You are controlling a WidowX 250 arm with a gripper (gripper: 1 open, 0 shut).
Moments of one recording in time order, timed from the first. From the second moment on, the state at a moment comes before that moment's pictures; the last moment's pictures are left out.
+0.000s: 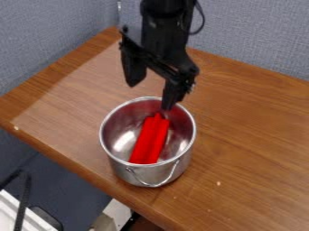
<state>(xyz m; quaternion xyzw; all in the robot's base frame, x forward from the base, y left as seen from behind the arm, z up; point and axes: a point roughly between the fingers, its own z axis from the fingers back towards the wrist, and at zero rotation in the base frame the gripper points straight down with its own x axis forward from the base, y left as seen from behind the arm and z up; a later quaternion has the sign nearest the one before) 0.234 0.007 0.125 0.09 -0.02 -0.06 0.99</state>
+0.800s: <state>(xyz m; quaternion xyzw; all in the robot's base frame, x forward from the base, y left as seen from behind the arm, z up) 0.204 -0.019 0.105 0.10 -0.05 0.05 0.99</state>
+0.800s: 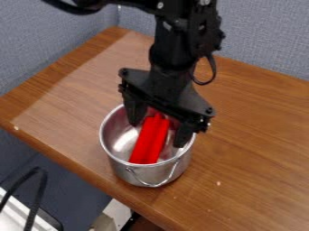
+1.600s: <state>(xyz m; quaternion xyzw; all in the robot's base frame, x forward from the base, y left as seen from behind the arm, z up) 0.231 0.000 0.049 0.09 -0.04 0.08 0.99</state>
